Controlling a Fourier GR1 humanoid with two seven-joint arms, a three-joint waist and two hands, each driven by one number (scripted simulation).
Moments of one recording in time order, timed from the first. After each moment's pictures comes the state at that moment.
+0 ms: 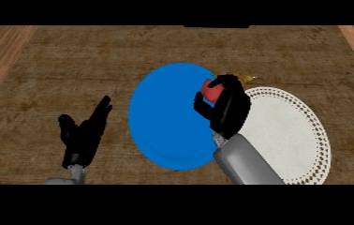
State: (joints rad) left arm 0.00 0.15 -0.13 -1.47 0.15 0.09 0.21; right arm -0.46 0.00 0.49 -1.23 1.34 -0.83 1.12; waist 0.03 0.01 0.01
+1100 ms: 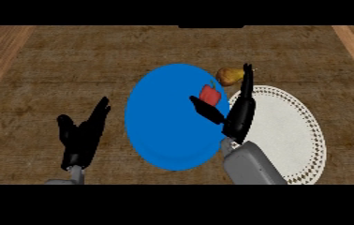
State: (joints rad) left arm 0.01 0.14 -0.11 -1.47 0.13 0.10 0.23; right arm -0.36 -0.03 0.44 -1.29 0.51 -1.12 0.42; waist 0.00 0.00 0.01
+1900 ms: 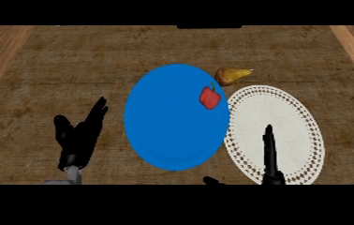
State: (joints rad) left arm 0.01 0.14 -0.08 -1.47 0.13 0.07 0.23; right arm 0.21 -0.27 0.68 -1.77 0.27 -1.00 0.08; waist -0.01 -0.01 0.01
